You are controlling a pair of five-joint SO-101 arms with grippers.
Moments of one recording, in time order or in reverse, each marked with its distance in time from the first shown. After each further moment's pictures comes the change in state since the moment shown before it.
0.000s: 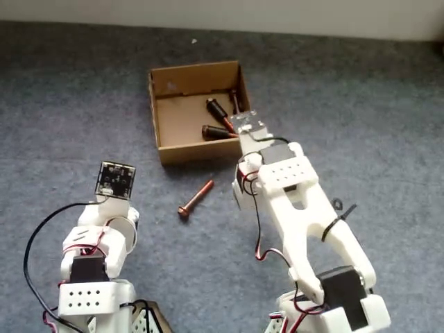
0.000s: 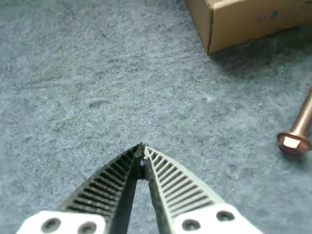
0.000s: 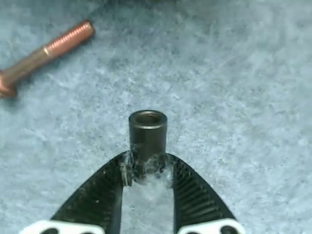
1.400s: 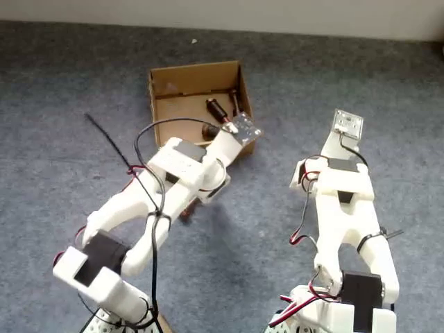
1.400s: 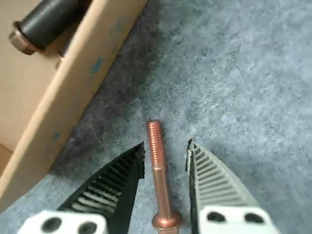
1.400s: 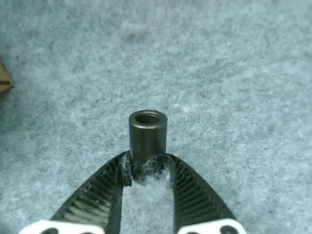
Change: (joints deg) left arm 32.0 89.4 -64.4 3.3 -5.5; right arm 25.1 -1.5 11.5 -21.3 -13.1
